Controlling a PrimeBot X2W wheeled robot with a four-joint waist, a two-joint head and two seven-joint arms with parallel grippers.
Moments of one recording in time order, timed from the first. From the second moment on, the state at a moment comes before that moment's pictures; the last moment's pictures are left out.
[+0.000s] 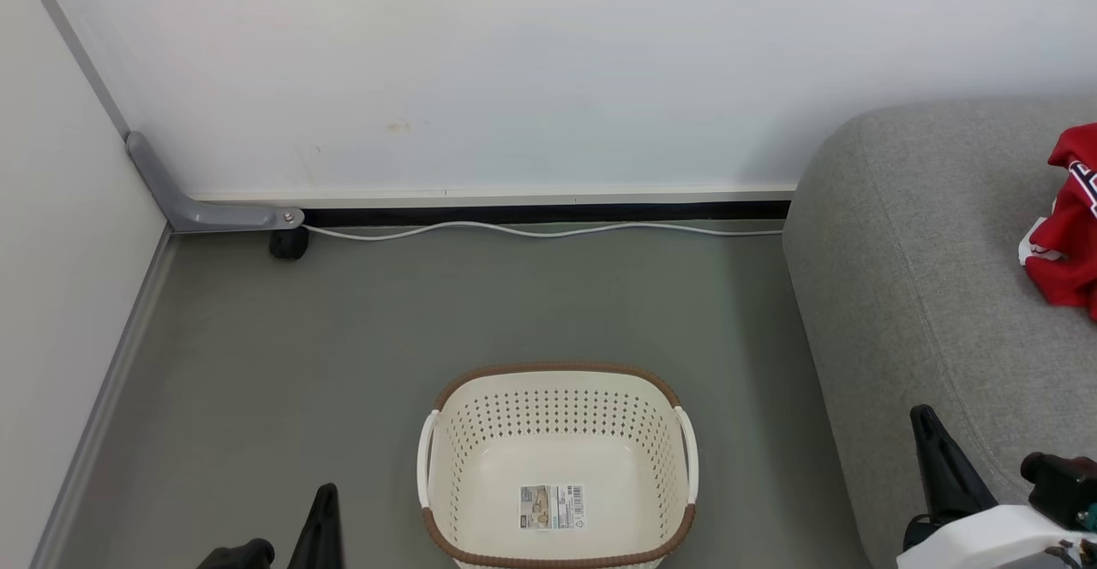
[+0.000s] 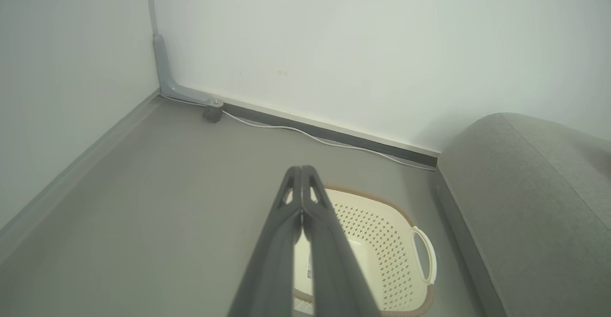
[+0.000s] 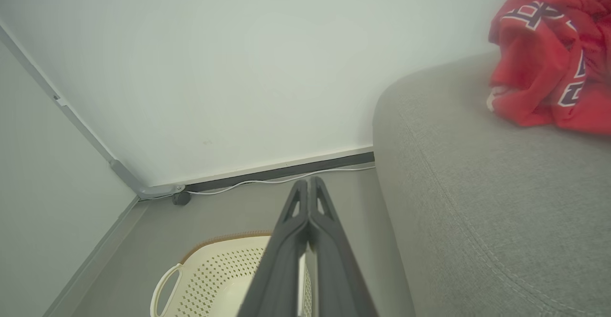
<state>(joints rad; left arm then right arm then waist) 0.12 0.04 -0.16 0.26 -0.42 0.12 -0.22 -0.03 -0.18 0.10 0.33 0.47 0.13 -0.21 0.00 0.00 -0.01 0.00</state>
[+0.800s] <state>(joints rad) 0.09 0.05 -0.12 0.27 -0.68 0.07 -0.16 -0.03 -0.15 0.04 0.33 0.71 0.13 -0.14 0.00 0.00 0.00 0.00</state>
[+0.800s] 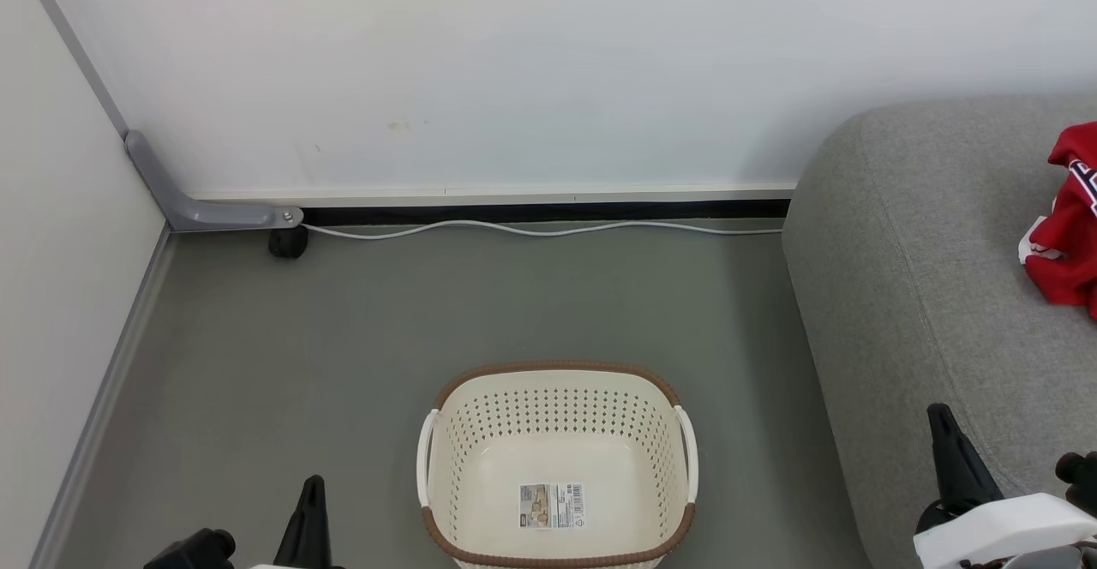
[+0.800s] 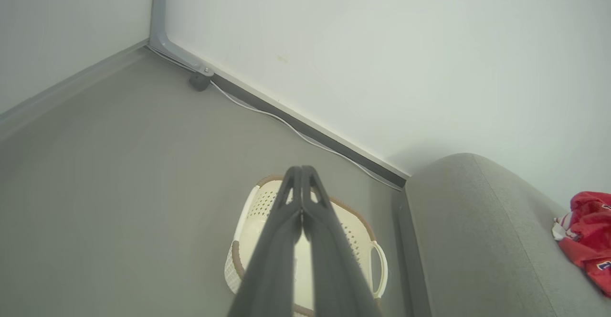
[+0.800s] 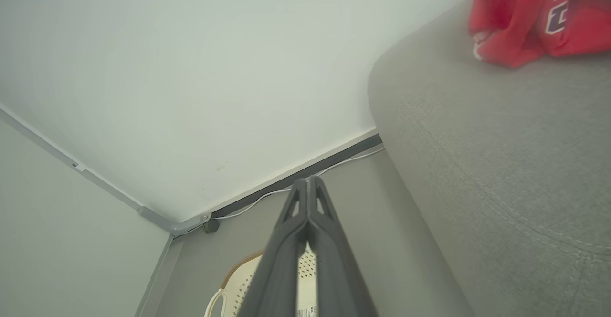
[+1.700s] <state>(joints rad) 0.05 0.05 -0.08 0.27 -0.96 0.01 -0.09 -0.03 -0.12 -0.01 0.31 0.98 0.13 -0.07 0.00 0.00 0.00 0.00</state>
